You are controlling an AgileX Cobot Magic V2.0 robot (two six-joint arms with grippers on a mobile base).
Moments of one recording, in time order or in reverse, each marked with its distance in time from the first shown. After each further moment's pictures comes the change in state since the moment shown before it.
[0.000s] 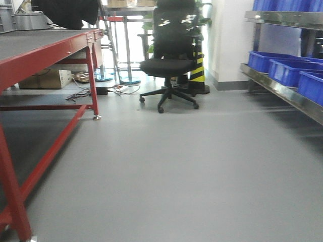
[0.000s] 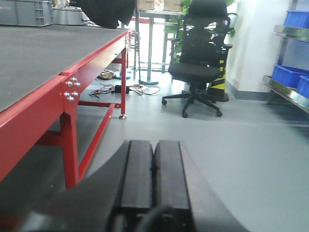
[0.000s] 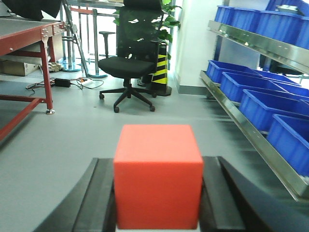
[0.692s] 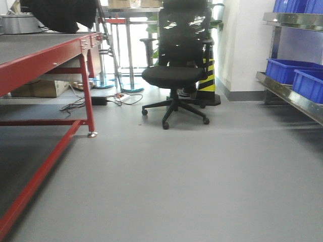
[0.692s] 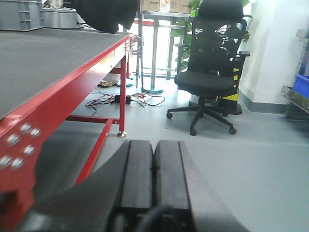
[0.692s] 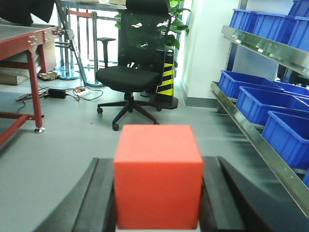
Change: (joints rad) left arm 0.000 0.000 0.000 0.000 0.000 0.000; right arm 0.000 0.000 0.000 0.000 0.002 0.000
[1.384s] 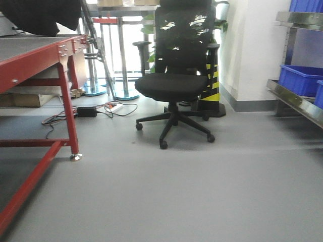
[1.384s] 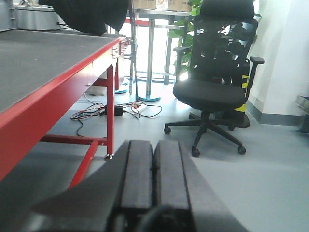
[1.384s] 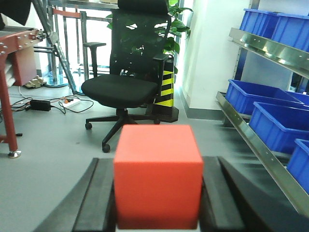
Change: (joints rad) left arm 0.000 0.000 0.000 0.000 0.000 0.000; right arm 0.000 0.000 0.000 0.000 0.000 0.000
